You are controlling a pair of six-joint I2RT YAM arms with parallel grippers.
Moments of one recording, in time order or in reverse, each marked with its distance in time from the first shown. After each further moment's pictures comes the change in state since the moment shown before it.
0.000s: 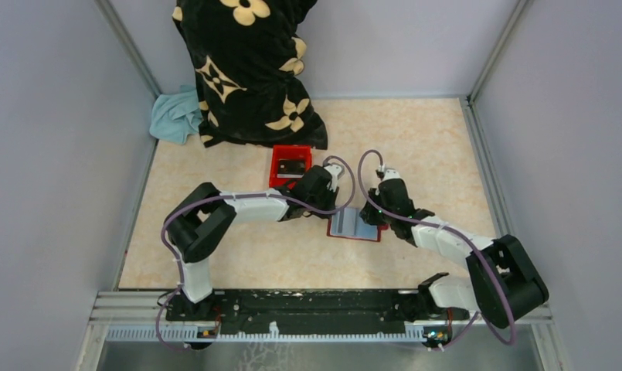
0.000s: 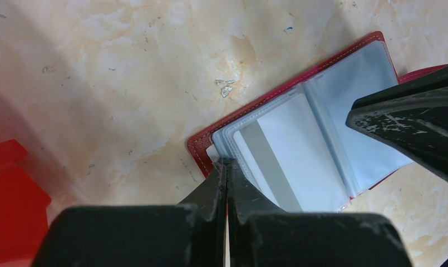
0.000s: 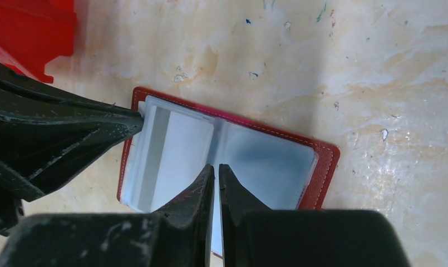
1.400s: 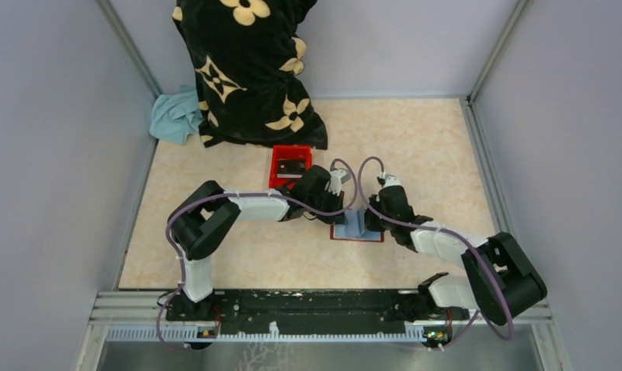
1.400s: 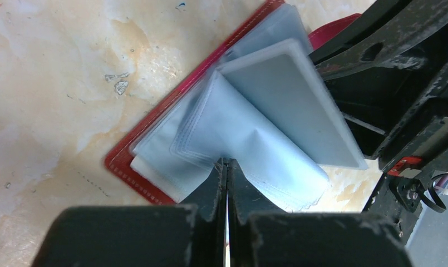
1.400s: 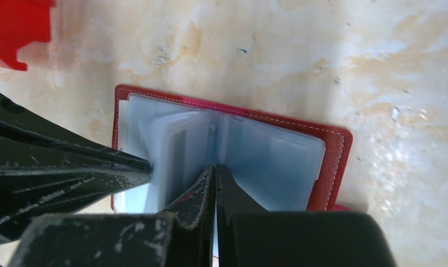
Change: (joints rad) left arm 0.013 0.031 -0.011 0.090 0.317 -0.045; right arm 0.008 0.053 -0.080 0.123 -0.014 0.043
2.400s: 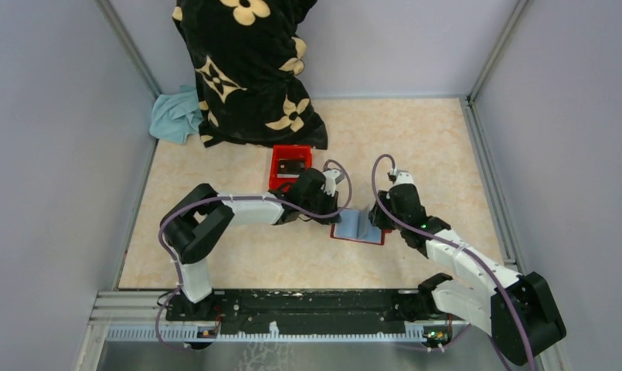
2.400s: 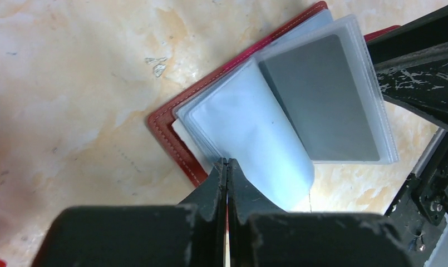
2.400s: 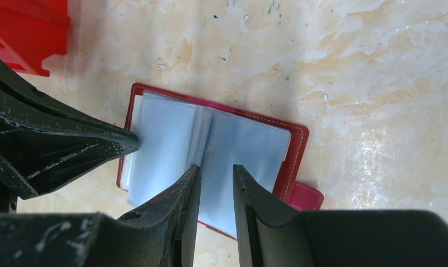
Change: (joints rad) left arm 0.003 -0.043 -0.056 0.024 -0.081 0.005; right arm -0.024 -0.283 0.047 -0.303 0.094 -0.058
